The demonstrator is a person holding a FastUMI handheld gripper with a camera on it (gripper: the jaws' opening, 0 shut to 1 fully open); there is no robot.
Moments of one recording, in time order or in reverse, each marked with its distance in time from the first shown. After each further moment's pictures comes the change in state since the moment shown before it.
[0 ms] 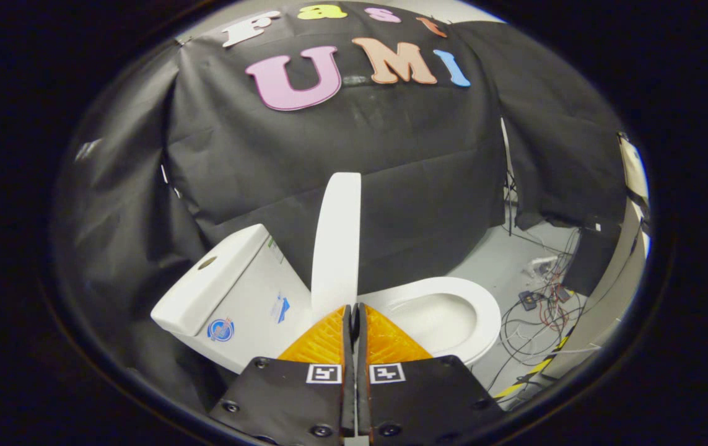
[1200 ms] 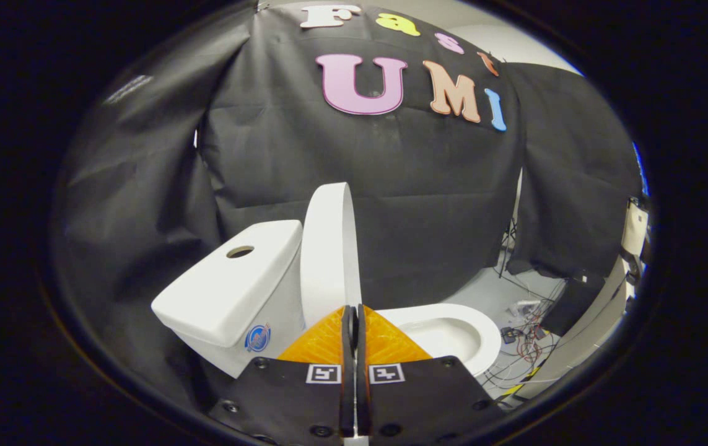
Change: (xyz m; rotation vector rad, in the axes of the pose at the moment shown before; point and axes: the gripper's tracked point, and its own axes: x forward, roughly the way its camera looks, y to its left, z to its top) arm 0.005 0.101 0.003 -0.231 -0.088 -0.080
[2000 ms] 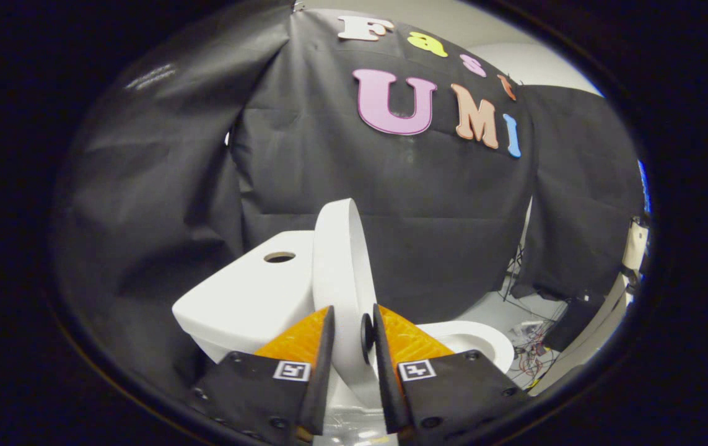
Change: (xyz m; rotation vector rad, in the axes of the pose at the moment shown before) arm -0.005 0.065 0.007 -0.092 -0.105 0.028
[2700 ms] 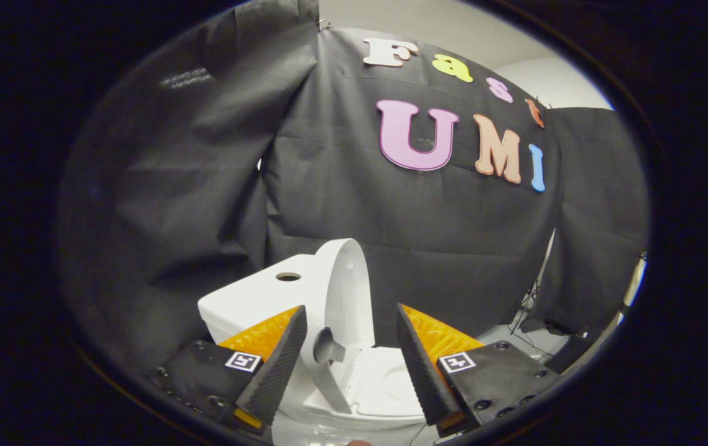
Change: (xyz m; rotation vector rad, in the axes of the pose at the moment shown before) arm -0.042 -0.055 0.039 -0.087 -0.102 0.161
